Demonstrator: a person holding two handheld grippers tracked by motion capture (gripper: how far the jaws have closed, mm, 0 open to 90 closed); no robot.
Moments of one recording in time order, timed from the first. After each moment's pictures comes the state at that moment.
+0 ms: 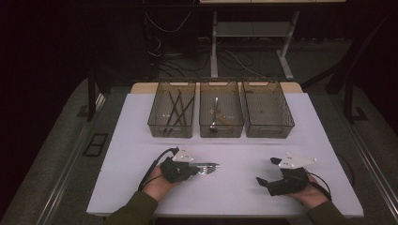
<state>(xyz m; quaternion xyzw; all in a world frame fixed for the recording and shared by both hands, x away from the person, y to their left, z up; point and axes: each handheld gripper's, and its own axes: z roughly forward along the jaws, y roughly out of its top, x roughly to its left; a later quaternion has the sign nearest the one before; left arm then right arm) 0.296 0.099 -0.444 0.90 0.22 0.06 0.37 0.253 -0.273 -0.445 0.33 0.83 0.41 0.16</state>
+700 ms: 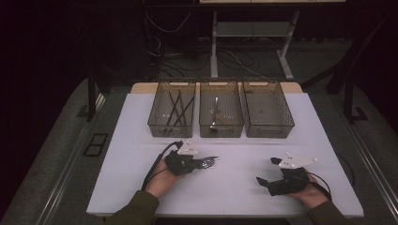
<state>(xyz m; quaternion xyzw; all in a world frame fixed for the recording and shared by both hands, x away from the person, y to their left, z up) 0.312 0.087 -0.441 0.90 0.22 0.07 0.37 0.253 -0.273 -0.445 0.34 0.83 0.41 0.16</state>
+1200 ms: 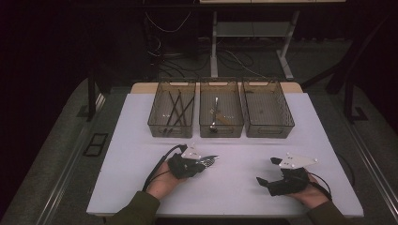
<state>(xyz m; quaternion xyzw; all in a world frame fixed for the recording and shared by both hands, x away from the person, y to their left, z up) 0.307 0.080 -0.445 0.91 0.20 0.07 0.36 0.253 -0.273 -0.445 0.34 0.83 0.41 0.16</state>
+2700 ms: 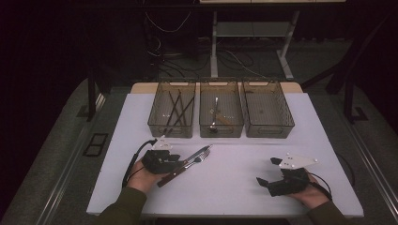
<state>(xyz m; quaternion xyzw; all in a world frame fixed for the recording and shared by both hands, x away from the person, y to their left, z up) 0.310 0.151 -0.432 0.87 0.31 0.08 0.37 0.253 -0.274 -0.444 0.33 0.83 0.41 0.16</state>
